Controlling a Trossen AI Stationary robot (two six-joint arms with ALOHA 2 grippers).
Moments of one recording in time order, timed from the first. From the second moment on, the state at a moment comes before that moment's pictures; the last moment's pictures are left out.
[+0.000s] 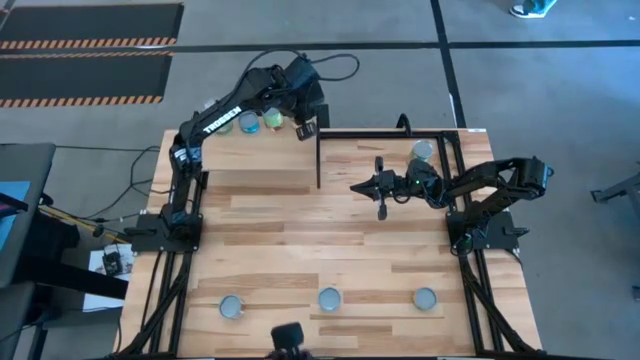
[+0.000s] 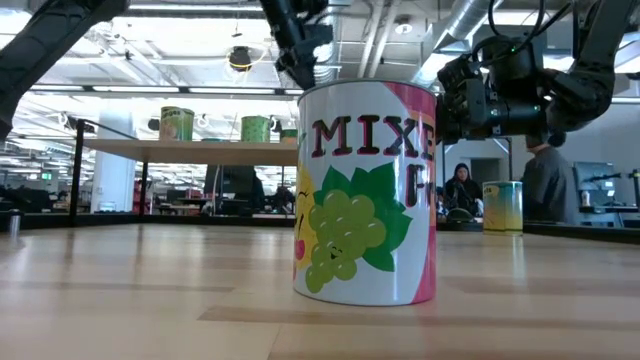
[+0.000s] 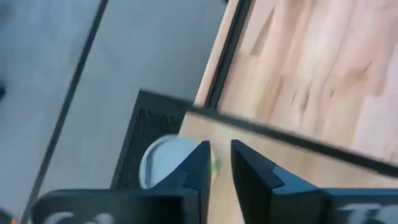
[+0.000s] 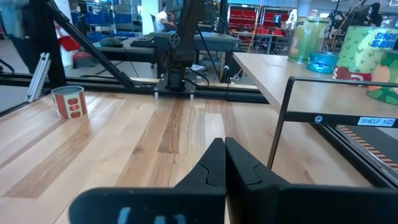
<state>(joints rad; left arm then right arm) 0.54 2.05 2.35 -1.26 -0.13 0.32 -0.39 1.51 0.31 1.18 -0.39 -0.09</state>
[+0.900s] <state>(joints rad) 0.31 1.68 1.54 -0.52 0.05 0.24 -0.36 1.50 0.25 1.23 -0.36 -0.09</state>
